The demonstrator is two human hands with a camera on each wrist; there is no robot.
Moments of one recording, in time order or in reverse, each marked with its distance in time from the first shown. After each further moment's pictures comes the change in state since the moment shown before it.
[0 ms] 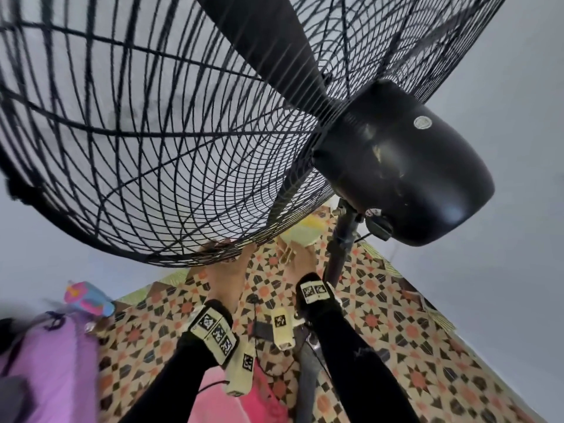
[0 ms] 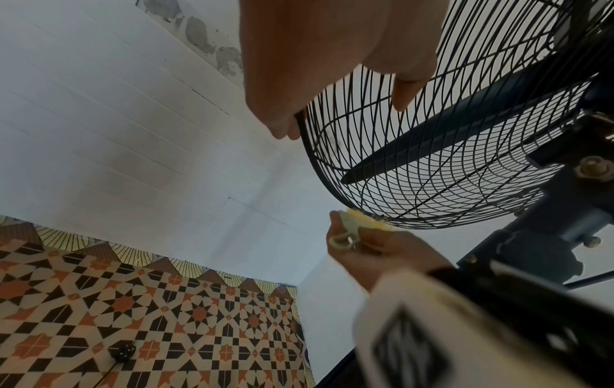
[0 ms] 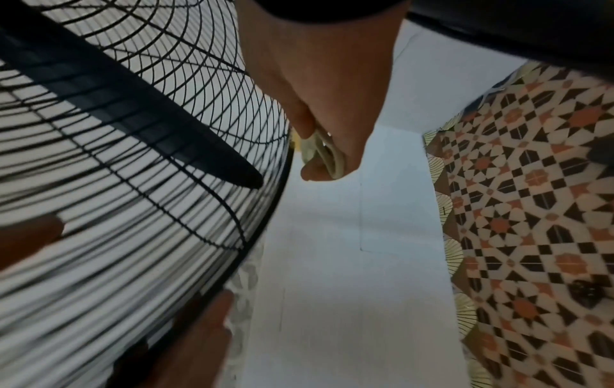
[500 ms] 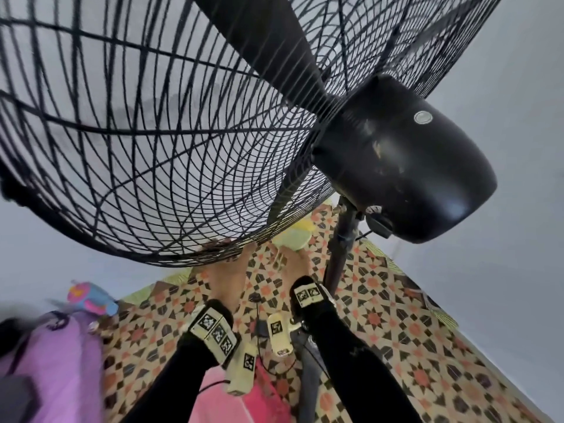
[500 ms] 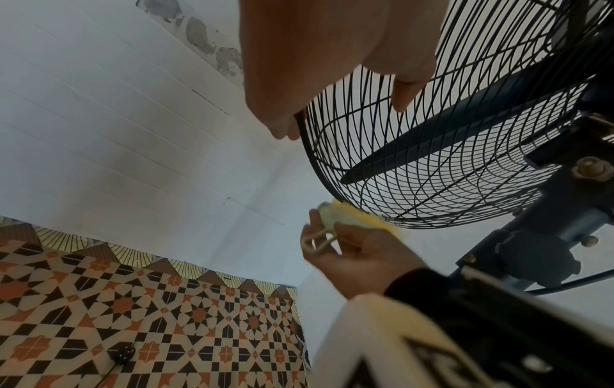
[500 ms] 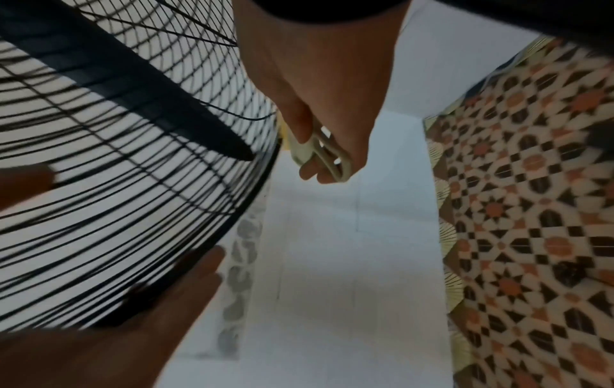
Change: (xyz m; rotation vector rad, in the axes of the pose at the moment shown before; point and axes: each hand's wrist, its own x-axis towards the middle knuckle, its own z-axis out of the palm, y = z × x) left_hand -0.007 0.005 -0.001 -0.034 0.004 -0.025; right_hand -0.007 0.019 0.001 -0.003 0.015 0.016
